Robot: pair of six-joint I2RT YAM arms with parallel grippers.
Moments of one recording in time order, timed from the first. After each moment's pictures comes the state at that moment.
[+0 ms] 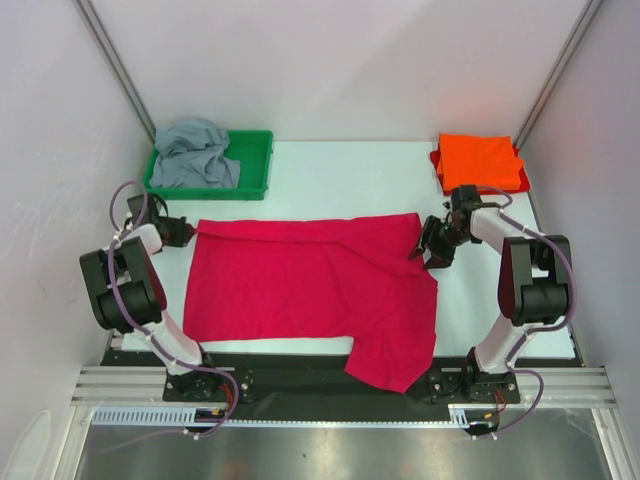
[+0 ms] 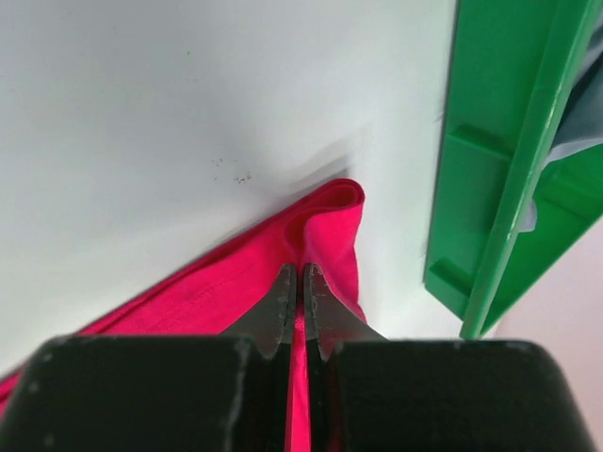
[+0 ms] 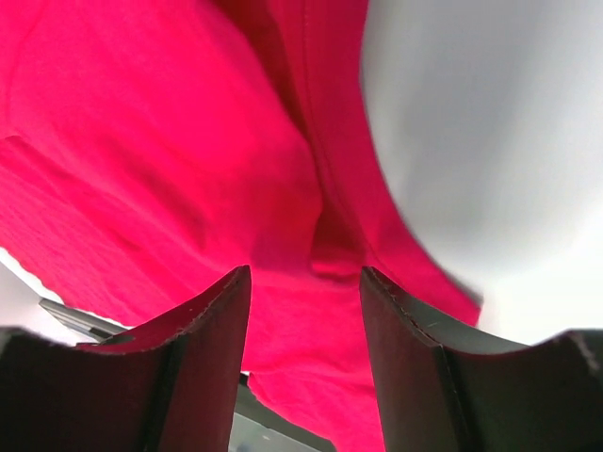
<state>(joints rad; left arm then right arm) 0.38 1.73 0.98 -0.15 0.15 -1.12 0.04 1.73 1.08 -0.64 -0.40 0.48</state>
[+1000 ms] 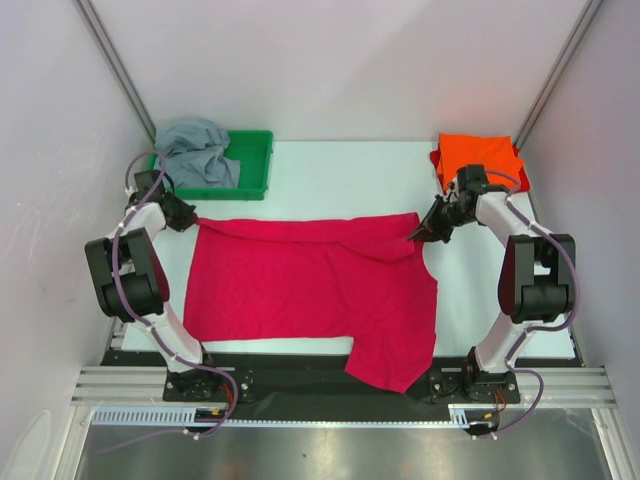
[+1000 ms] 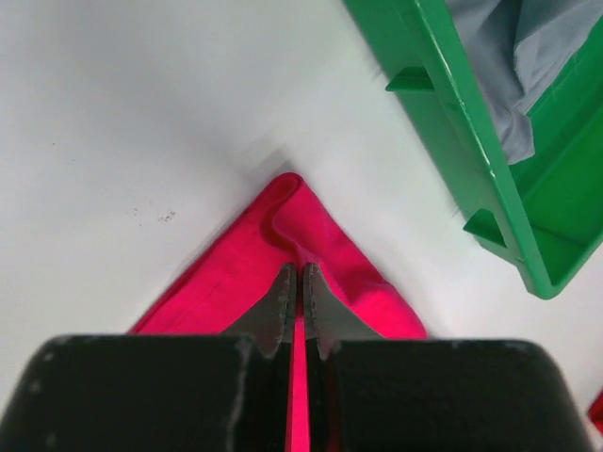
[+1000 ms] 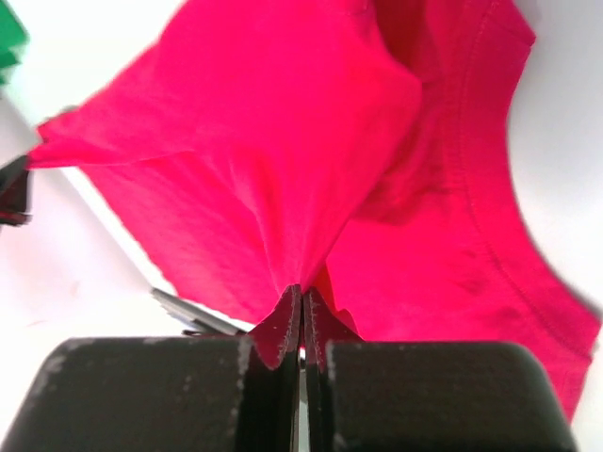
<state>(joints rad) 0.30 1.80 1.20 -0.31 0.12 -0.71 0.03 1.76 1.25 -0.70 -0.57 0.60</state>
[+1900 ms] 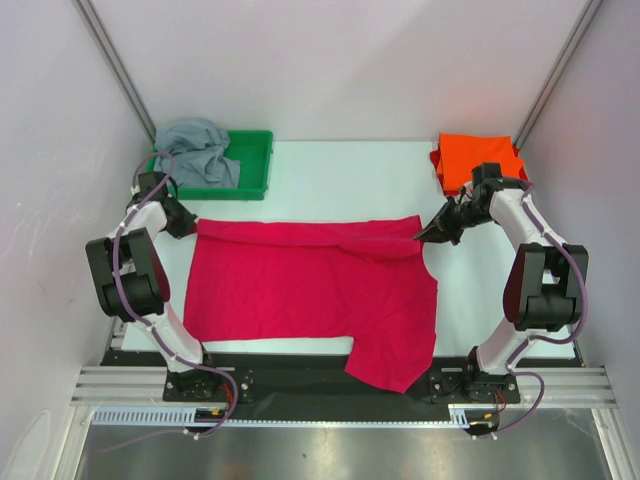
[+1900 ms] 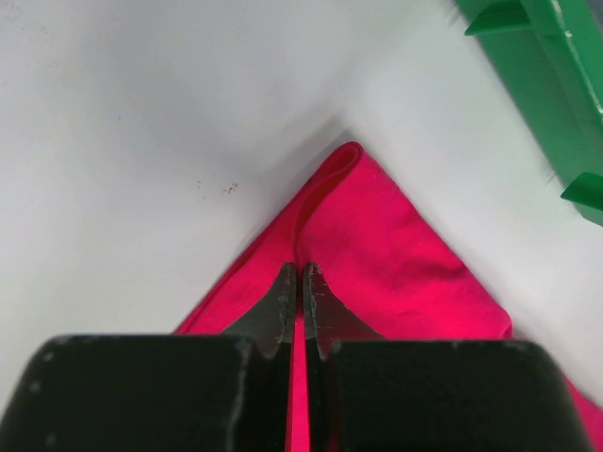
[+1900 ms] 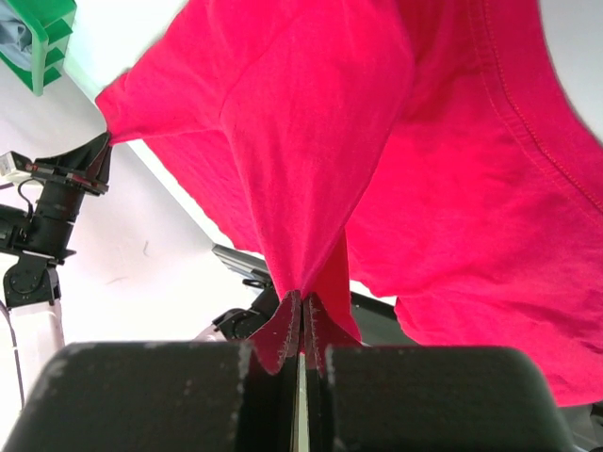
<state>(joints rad) 0.28 1.80 1.22 -0.43 0.05 -0.54 -0.04 1.69 1.31 -0.94 -0.70 0.64</state>
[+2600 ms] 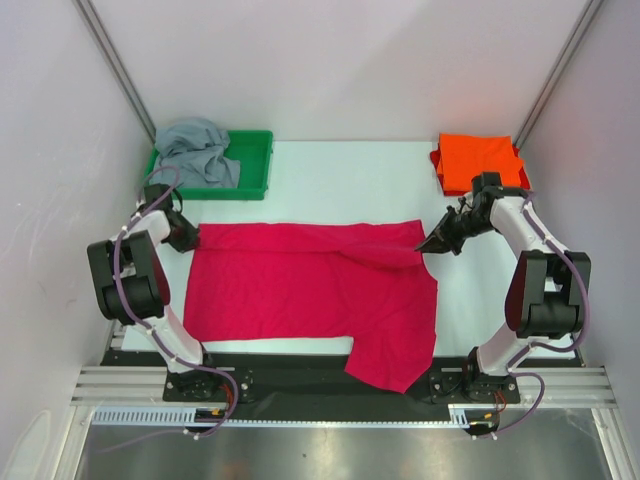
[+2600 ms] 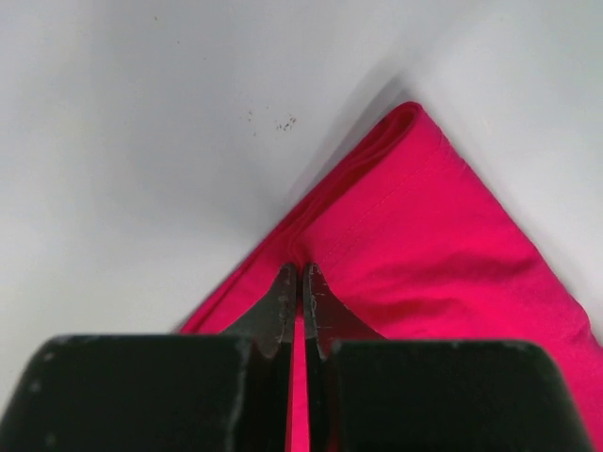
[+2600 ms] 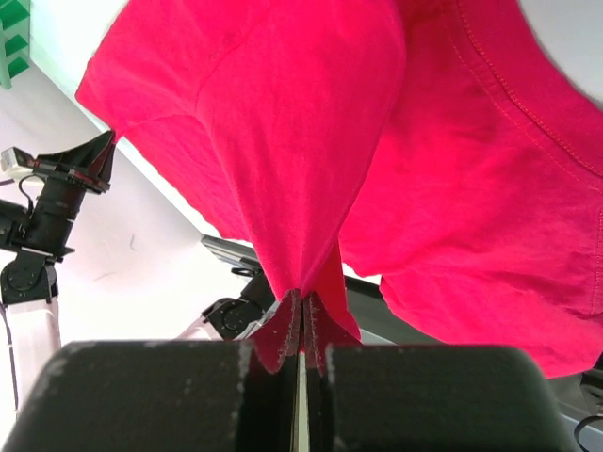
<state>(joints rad) 0.28 1.78 1.11 -0.43 0.02 -0.54 -0.04 1.64 1.23 -0.96 -0.69 0.63</state>
